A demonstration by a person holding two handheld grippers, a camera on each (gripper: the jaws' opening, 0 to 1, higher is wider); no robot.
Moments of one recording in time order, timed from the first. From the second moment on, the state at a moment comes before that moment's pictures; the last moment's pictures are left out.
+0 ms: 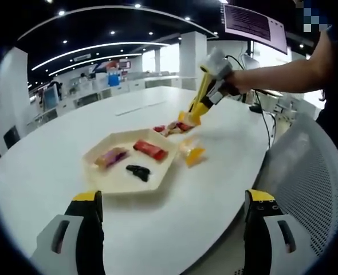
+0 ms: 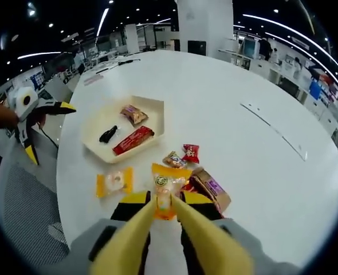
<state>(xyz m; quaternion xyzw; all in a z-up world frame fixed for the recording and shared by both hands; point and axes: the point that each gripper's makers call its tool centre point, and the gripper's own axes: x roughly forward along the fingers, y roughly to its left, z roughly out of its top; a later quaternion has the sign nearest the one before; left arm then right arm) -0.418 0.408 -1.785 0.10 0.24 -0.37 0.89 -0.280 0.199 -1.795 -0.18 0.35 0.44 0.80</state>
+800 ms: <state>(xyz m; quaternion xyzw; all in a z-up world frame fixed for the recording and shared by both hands) -0.417 0.408 -1.783 0.11 0.23 -0.37 0.90 -0.259 0.208 -1.752 -0.21 0.34 0.45 0.80</state>
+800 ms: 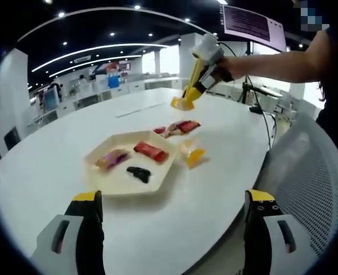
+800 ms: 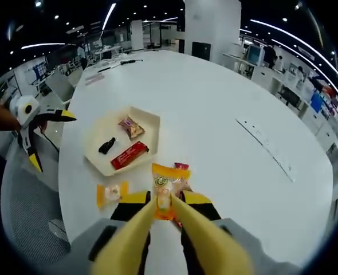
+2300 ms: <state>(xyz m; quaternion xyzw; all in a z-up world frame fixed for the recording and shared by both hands) -0.413 0.414 -1.773 0.10 0.21 -0.35 0.91 -0.284 0.379 -1.716 -0.27 0.31 0.55 0.72</state>
